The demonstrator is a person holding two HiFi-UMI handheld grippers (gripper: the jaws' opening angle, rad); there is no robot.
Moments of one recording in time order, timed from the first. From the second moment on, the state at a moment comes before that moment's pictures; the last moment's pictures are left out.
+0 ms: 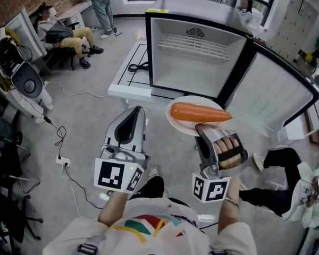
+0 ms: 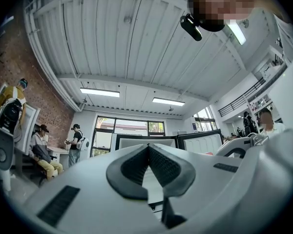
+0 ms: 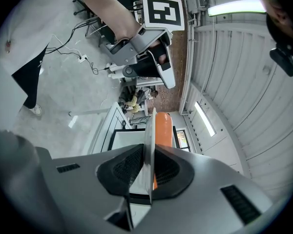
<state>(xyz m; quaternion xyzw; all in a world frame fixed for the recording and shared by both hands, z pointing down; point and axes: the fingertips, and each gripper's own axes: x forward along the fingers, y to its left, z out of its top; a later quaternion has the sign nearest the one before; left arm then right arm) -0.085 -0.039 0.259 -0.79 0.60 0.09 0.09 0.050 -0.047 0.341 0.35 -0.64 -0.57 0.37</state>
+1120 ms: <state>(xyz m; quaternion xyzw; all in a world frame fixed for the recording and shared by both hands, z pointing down) -0.086 -0.240 0.264 -0.84 0.53 0.09 0.07 0.036 -0.224 0.325 0.38 -0.62 -0.55 0.41</state>
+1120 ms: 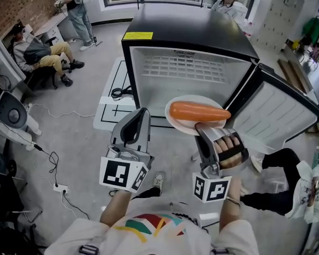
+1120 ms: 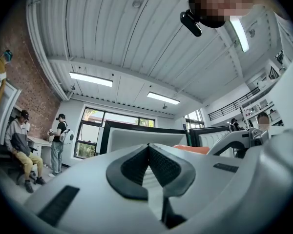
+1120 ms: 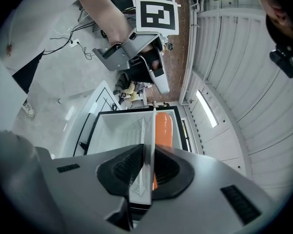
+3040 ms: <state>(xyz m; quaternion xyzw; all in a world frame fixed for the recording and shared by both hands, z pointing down) -0.054 -0.404 0.284 -0.85 0.52 0.07 0.05 0.047 -0.403 0.318 0.38 -0.62 -0.54 0.42</state>
